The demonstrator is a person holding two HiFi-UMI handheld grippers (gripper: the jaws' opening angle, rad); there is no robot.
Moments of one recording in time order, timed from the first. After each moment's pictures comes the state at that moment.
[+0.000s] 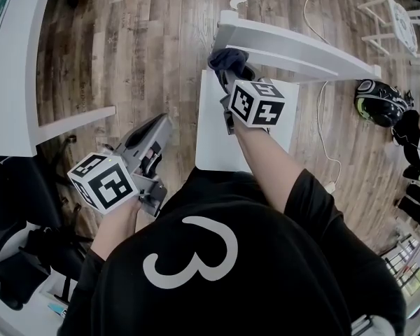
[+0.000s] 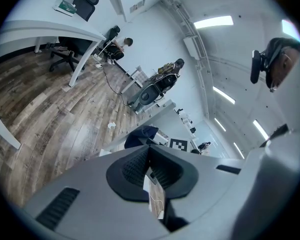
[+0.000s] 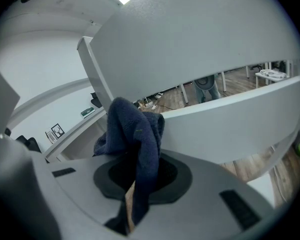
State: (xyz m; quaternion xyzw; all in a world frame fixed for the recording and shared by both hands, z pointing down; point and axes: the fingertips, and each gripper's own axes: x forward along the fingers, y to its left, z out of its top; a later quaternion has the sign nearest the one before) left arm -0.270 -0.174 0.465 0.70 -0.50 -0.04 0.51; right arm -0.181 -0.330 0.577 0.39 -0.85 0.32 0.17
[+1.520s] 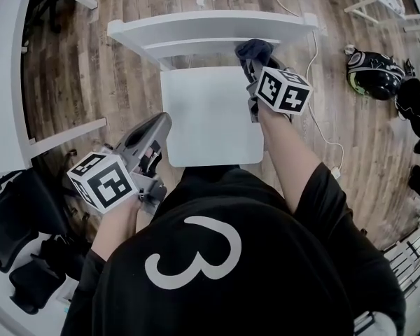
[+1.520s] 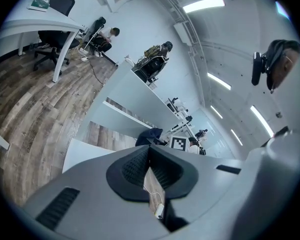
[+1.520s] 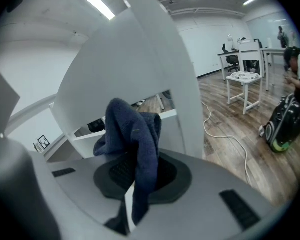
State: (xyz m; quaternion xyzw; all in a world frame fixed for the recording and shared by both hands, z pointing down) left arm -0.115 -0.200 0.448 0.73 -0.47 0.01 0.51; right arm 0.053 -0.378 0.578 0.47 -0.80 0.33 0.15
